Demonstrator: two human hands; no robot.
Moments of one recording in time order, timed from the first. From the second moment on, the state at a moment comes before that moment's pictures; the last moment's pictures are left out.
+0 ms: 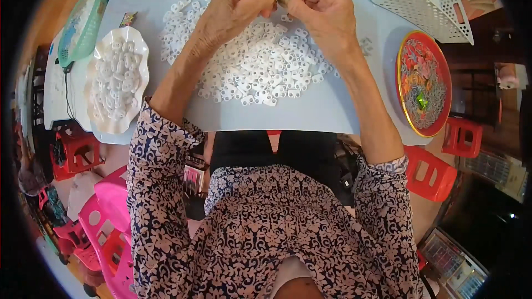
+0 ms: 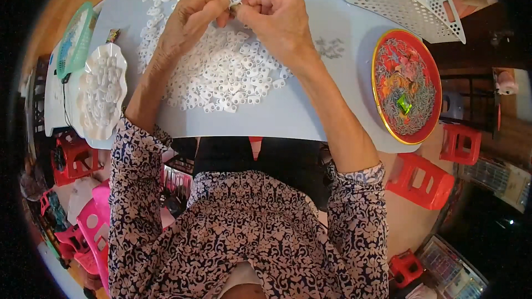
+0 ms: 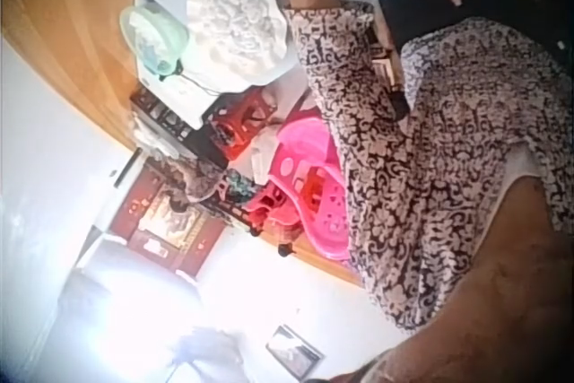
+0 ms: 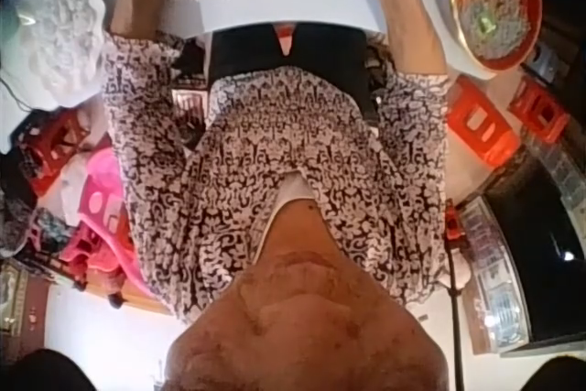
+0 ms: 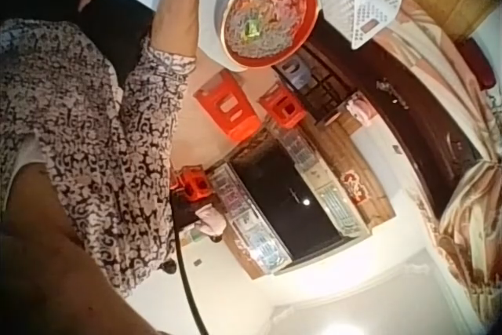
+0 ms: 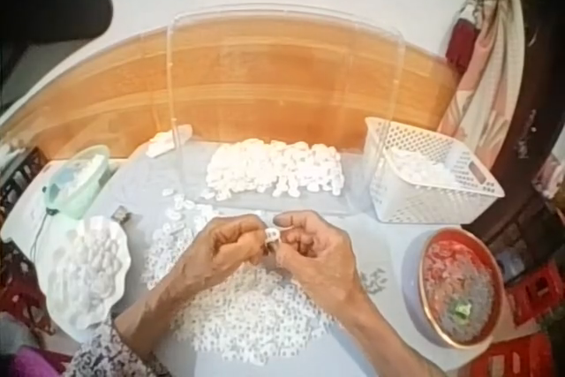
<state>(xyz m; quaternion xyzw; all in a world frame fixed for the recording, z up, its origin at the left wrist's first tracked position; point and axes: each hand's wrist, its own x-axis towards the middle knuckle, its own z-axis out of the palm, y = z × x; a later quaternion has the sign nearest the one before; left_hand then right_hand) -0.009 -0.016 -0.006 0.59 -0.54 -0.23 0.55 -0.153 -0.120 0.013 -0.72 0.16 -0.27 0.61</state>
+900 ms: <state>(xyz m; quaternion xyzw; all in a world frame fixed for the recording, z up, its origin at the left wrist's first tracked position) -0.014 -0.012 -0.003 0.60 -0.47 -0.28 0.59 -0.149 -0.122 0.003 -0.79 0.11 -0.30 0.52</state>
